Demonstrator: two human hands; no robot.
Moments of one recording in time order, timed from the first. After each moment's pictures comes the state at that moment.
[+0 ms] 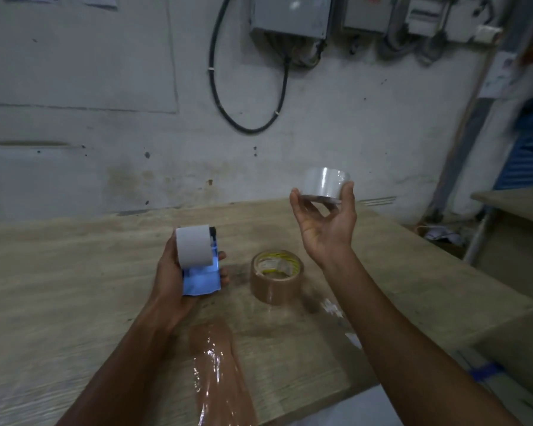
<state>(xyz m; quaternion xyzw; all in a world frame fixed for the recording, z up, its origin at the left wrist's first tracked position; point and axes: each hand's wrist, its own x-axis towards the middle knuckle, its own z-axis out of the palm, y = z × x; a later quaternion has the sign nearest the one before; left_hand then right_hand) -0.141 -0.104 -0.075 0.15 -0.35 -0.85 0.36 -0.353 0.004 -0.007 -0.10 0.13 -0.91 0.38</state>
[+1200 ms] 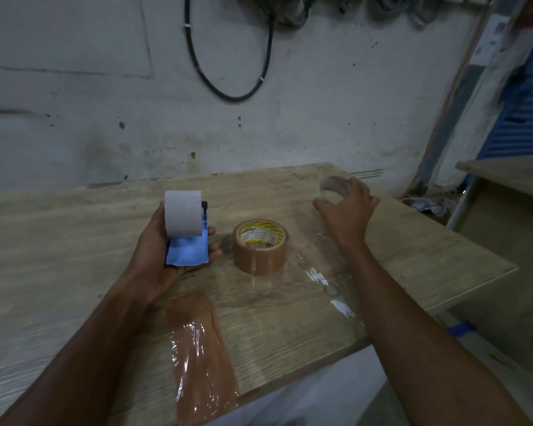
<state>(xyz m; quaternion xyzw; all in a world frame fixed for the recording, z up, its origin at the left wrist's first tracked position) -0.145 -0.107 -0.082 0.22 -0.40 -0.84 0.31 -0.442 0.031 -0.081 -0.23 0.83 -0.46 -0.22</state>
